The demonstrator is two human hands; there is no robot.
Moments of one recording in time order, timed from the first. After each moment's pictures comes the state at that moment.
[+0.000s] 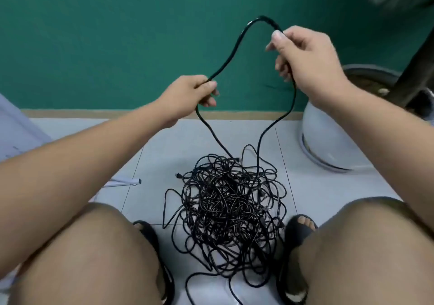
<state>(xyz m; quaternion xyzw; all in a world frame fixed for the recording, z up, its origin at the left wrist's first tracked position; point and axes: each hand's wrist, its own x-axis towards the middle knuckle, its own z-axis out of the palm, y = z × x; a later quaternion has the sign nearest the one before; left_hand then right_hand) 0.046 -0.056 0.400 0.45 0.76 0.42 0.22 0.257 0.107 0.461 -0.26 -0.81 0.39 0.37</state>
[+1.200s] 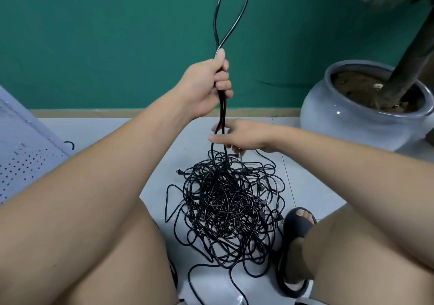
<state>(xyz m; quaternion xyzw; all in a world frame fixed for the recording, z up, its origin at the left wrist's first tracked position) 0.104 -0.036 0.436 0.23 0.53 0.67 0.46 0.230 0.037 0.362 -0.26 -0.85 0.45 -0.09</state>
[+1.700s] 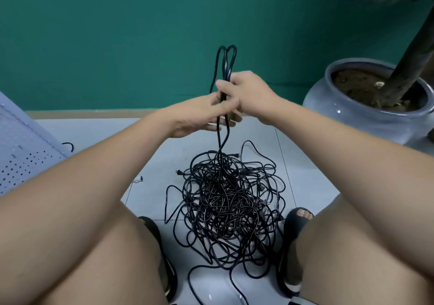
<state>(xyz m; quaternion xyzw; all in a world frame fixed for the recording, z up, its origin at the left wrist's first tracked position) 0.090 -0.060 0.392 0.47 0.66 0.36 0.46 0.208 0.063 0.411 -0.29 -0.84 0.42 0.18</state>
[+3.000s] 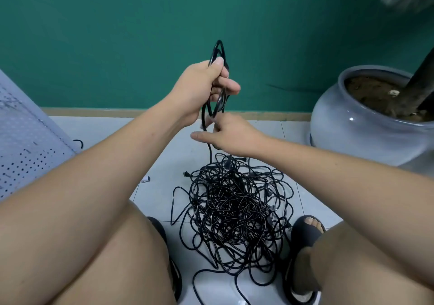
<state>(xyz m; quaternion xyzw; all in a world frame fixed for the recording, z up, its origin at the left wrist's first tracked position) 0.079 -0.067 0.434 0.34 0.64 0.61 0.31 0.186 0.007 0.360 -0.21 -0.91 0.36 0.06</state>
